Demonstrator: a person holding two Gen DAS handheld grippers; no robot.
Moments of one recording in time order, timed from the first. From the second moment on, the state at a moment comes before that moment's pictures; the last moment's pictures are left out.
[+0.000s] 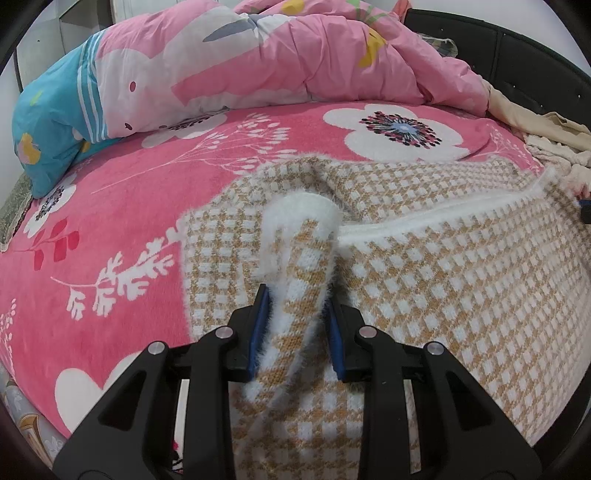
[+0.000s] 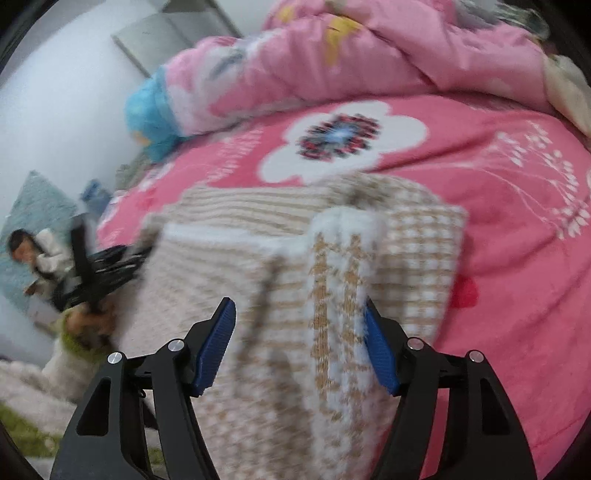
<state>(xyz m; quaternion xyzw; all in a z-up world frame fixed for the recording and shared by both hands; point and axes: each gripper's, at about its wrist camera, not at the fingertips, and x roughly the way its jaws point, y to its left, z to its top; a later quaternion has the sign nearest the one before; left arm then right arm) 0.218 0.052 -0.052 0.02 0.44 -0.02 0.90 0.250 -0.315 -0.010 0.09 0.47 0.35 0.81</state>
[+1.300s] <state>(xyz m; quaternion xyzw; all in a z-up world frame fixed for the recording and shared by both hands) 0.220 0.054 -0.053 0.01 0.44 -0.03 0.90 0.257 -0.282 -0.028 -0.08 0.51 0.21 0.83</state>
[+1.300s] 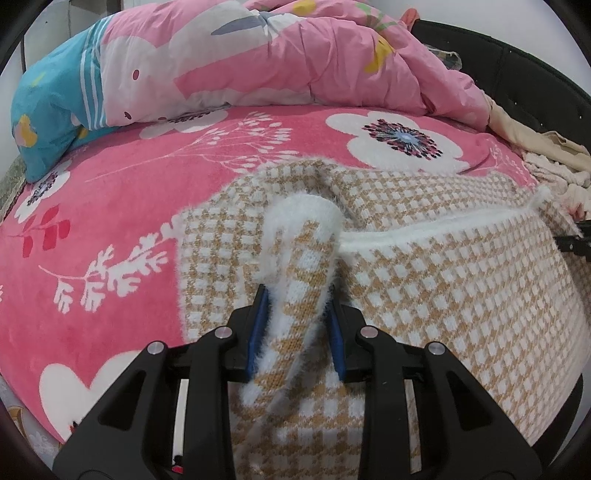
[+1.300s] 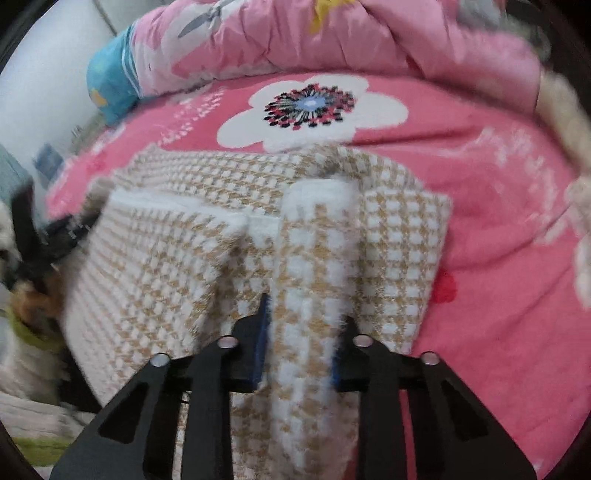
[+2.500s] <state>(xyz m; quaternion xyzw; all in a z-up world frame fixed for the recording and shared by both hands) 0.224 0.043 -0.038 0.01 0.41 -0.02 0.91 0.219 -0.245 -0.012 -0.18 0.41 0.06 0.89</state>
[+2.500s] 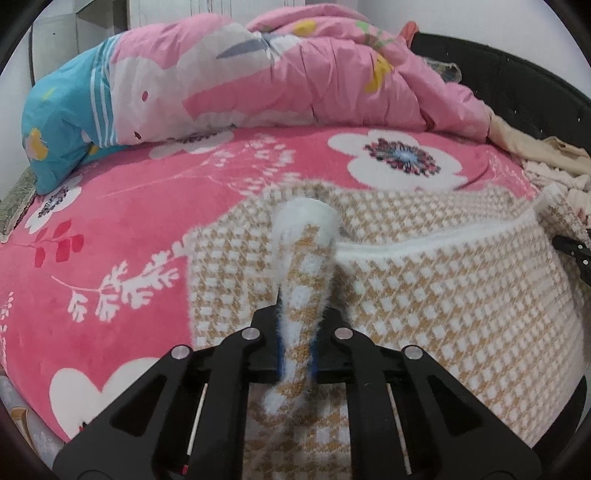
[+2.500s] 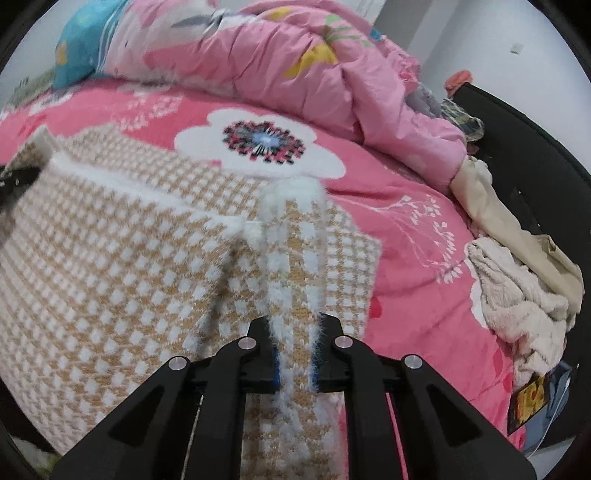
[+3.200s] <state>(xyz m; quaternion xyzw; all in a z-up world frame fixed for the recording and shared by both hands) 0.153 0.085 0.070 0.00 0.27 -0.01 0.96 0.178 -0.247 0.076 -0.15 0.27 0.04 0.95</state>
